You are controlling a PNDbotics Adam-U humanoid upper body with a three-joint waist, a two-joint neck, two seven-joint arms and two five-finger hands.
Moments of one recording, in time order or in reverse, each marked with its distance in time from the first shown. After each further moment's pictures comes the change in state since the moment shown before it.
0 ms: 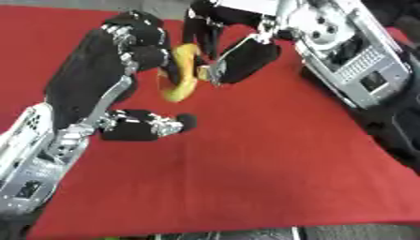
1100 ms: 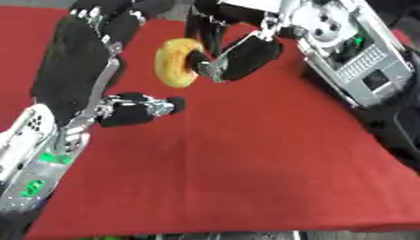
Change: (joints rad) left arm 0.001 -0.001 0.009 0.002 -0.072 0.186 0.151; right arm -0.001 0.000 -0.007 0.003 -0.005 0.013 -0.007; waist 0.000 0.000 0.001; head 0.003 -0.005
